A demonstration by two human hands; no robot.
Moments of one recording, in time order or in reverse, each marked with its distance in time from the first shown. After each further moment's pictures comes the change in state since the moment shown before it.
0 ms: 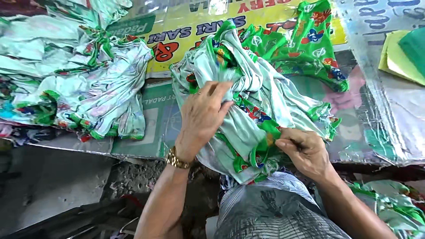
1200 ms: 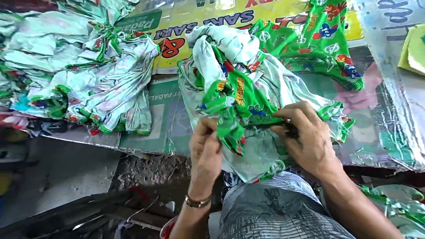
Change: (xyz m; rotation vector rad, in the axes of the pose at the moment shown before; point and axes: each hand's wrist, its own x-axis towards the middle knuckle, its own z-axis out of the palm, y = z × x) left_hand -0.073 0.029 0.029 -1.348 0.369 -0.308; right_hand 0.031 -0.019 0.007 -0.528 0.045 -0.060
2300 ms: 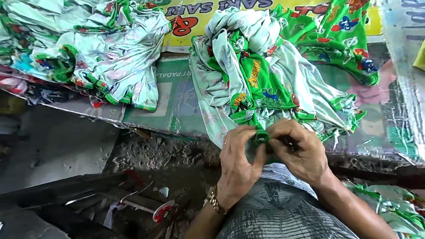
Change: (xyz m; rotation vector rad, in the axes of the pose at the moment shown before) left_hand -0.069 -0.019 0.034 0.743 0.125 0.307; right_hand -0.029 -0.032 0.023 0.607 -0.112 -0.068
